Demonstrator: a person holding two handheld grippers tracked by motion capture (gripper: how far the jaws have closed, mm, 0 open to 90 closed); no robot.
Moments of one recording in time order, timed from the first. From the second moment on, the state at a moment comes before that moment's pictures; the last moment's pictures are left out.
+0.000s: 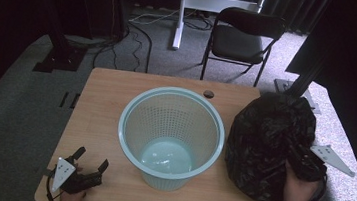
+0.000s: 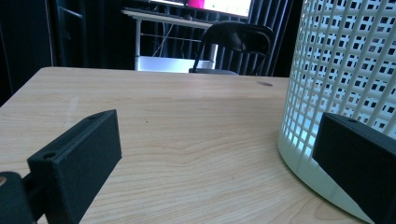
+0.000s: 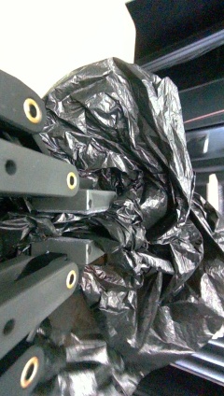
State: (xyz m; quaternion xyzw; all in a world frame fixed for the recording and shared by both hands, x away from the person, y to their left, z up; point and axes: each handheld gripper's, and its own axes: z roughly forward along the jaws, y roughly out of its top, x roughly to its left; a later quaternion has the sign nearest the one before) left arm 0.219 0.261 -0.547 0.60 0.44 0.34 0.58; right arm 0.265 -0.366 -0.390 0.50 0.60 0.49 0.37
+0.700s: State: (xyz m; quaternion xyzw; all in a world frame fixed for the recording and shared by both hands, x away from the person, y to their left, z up) left arm 0.218 0.261 -0.547 0.60 0.44 0.34 0.58; right arm 0.189 -0.344 -0.247 0.34 0.56 0.64 0.40
